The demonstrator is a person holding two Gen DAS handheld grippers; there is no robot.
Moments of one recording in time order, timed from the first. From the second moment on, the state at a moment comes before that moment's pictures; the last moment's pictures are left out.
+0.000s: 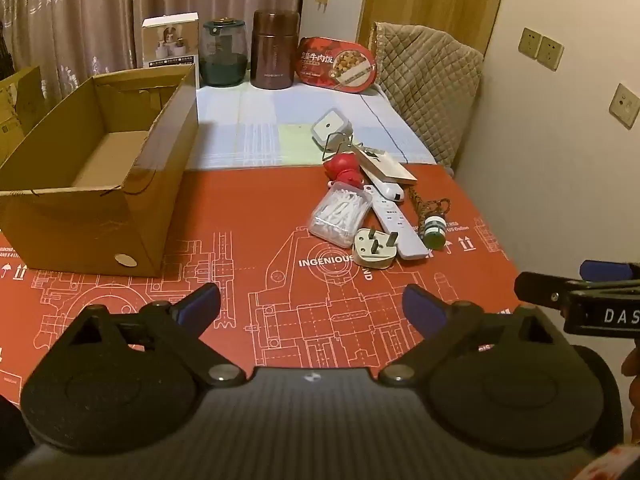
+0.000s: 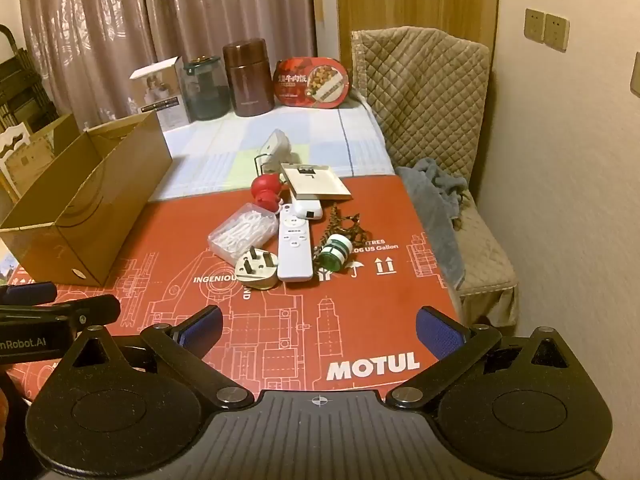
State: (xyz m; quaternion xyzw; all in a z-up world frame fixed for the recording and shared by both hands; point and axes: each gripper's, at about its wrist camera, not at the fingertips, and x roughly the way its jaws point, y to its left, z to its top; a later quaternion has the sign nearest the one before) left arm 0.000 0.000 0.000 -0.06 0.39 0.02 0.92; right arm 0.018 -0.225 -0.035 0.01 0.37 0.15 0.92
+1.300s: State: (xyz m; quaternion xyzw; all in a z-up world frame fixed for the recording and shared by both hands) left arm -0.004 0.001 0.002 -0.07 0.38 0.02 0.92; right arm 0.012 -0.227 -0.029 0.02 0.36 0.14 0.92
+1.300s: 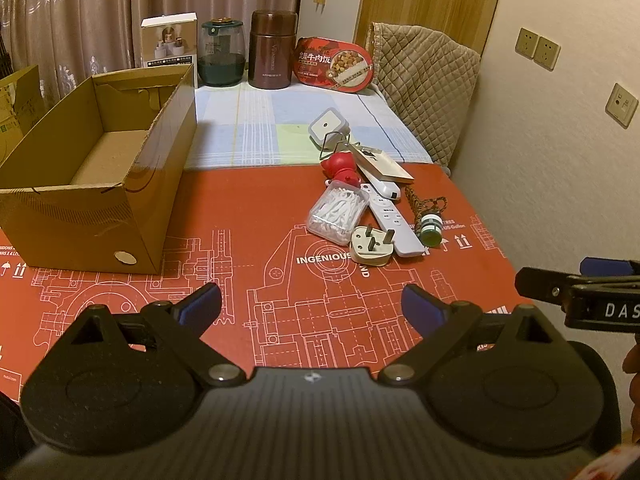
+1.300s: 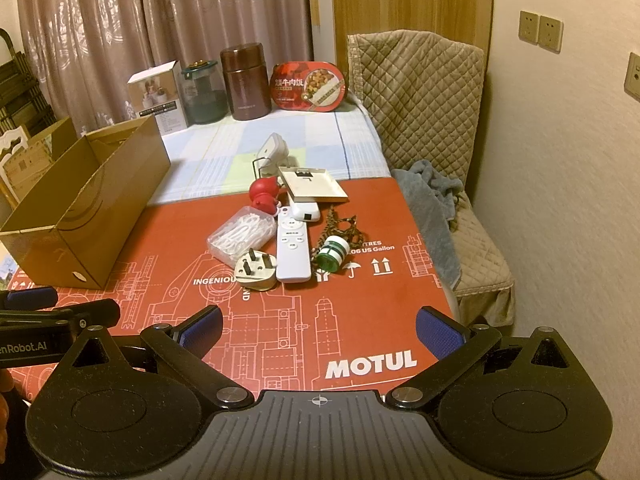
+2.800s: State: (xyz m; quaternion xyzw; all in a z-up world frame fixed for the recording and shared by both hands) left arm 0.033 -0.004 -0.030 -0.04 0.38 -0.01 0.93; right arm 0.054 -0.232 -0.042 0.01 0.35 0.15 0.92
